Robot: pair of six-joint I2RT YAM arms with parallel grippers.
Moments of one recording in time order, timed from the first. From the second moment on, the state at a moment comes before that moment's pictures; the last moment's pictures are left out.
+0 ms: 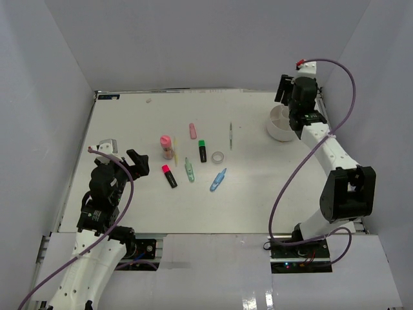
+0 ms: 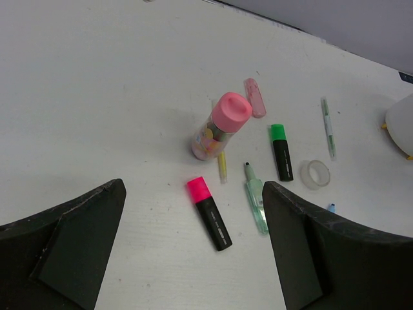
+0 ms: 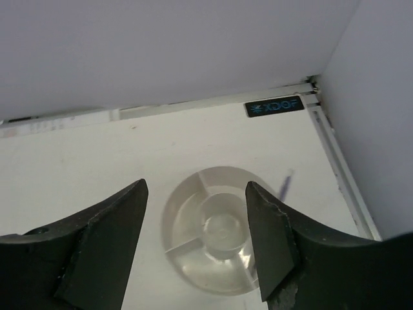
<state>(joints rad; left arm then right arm) -0.22 0.45 0.58 -0.34 -0.14 -0.36 0.11 1.56 1.21 0.15 0.25 0.09</state>
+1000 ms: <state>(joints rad) -0.22 0.46 0.58 -0.34 -0.13 -0.36 0.48 2.22 1.93 -0.68 0.17 0.20</state>
